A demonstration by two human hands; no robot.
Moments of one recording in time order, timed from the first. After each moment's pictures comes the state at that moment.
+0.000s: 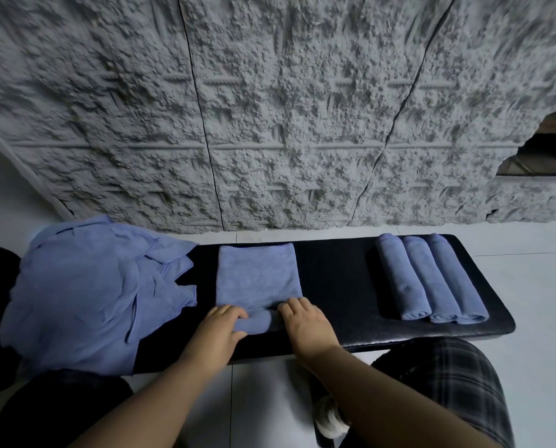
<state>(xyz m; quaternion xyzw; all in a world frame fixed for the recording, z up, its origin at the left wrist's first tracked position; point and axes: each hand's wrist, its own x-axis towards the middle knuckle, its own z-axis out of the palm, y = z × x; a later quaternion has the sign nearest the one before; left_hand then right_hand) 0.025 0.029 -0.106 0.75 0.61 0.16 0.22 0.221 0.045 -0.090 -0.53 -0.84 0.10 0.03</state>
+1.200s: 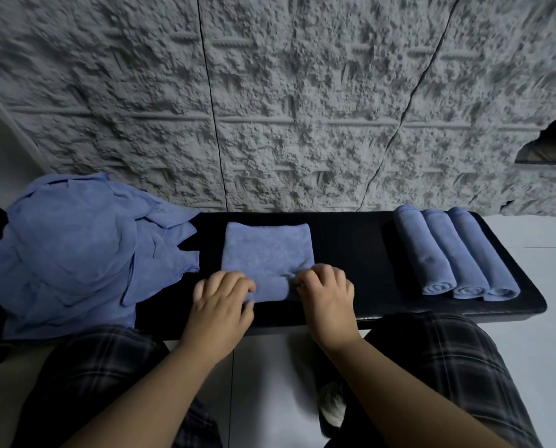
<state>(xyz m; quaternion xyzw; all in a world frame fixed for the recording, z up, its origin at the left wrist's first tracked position) 0.032 0.004 -0.127 0.77 0.60 0.22 0.00 0.230 0.026 -0.126 -0.61 -0.77 0.04 0.21</state>
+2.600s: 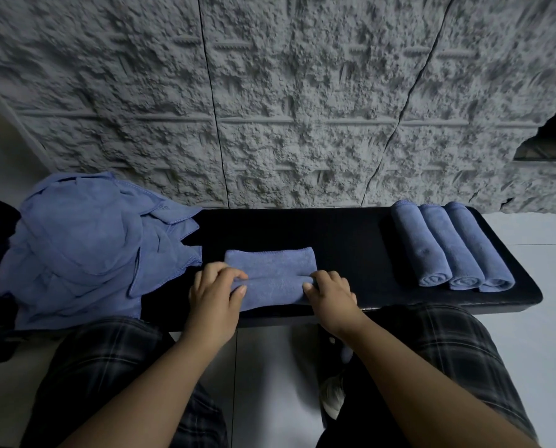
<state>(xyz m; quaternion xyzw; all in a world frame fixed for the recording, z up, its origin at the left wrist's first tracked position) 0.032 -0.003 -0.118 0.67 0.67 0.29 0.13 0.242 0.021 -0.101 -0.65 -0.68 0.33 0.10</state>
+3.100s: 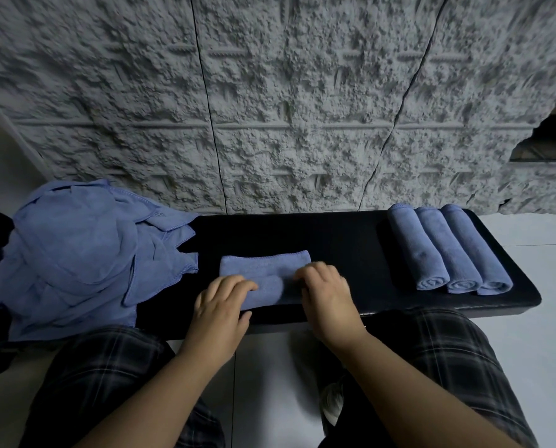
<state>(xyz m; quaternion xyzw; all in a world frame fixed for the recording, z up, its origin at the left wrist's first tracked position) 0.039 -0.012 -0.117 0.76 0.61 0.22 0.07 0.237 0.018 -0.101 -0.56 -0.78 0.13 0.23</state>
